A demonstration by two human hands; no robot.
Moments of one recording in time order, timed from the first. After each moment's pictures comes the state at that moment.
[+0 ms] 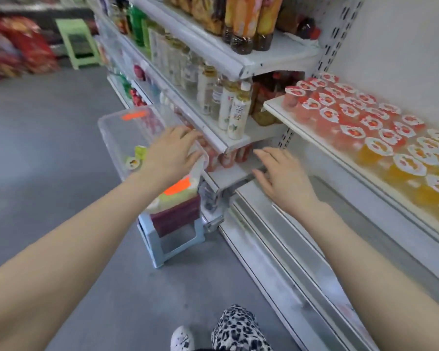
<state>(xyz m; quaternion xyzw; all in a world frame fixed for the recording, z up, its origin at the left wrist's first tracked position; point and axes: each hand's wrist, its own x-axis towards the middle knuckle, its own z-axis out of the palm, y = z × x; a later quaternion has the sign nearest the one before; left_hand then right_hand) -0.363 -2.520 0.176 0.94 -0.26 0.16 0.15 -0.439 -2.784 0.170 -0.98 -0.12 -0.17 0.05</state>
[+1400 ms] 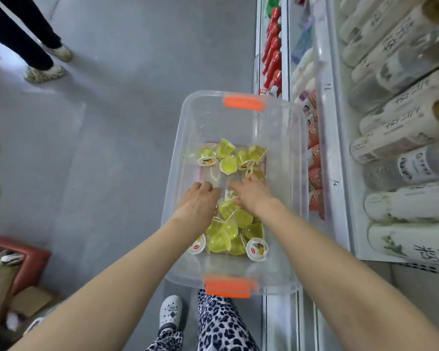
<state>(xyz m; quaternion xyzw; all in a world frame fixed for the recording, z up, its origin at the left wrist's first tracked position) -0.173 -2.423 -0.026 0.96 0.08 -0.23 0.11 -0.055 -2.548 -0.074 -0.86 -0.38 0.33 -0.10</state>
